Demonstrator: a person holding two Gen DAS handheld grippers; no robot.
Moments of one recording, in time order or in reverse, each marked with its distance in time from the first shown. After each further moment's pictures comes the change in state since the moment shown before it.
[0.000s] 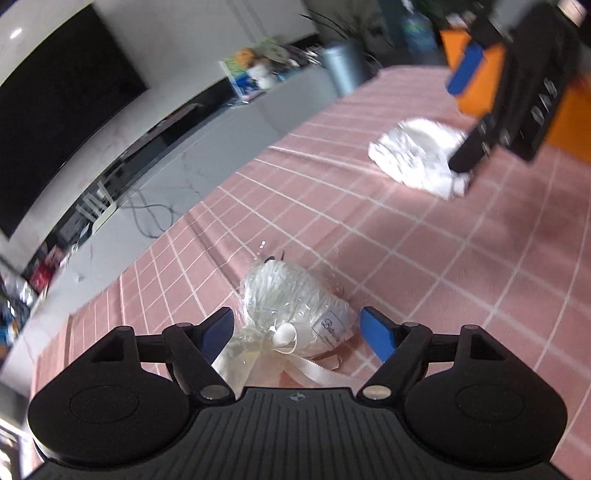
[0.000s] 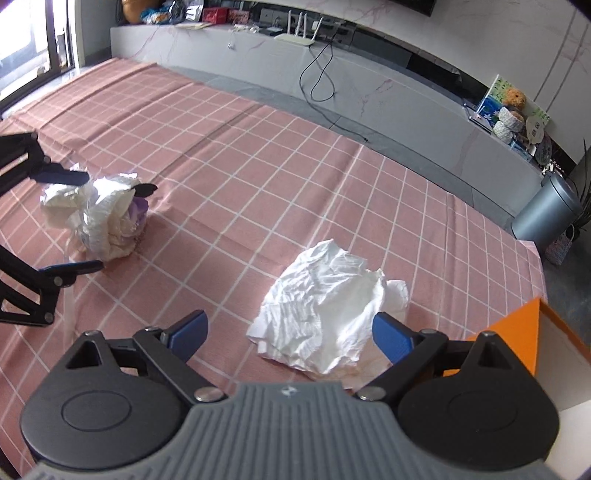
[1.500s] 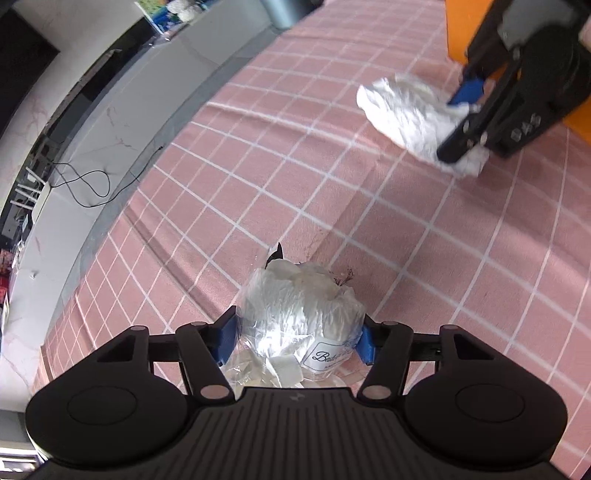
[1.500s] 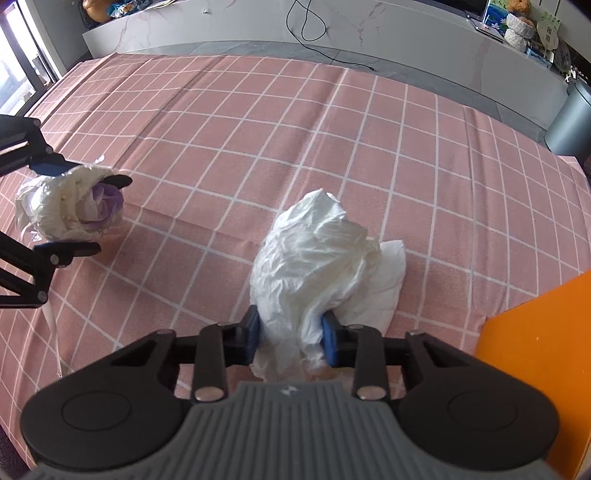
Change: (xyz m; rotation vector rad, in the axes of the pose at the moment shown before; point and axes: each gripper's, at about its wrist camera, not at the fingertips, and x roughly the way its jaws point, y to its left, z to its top) left arm 0.062 0.026 0.076 0.098 0.277 -0.185; right arm 0.060 -0.052 0.004 0.201 0.156 0.155
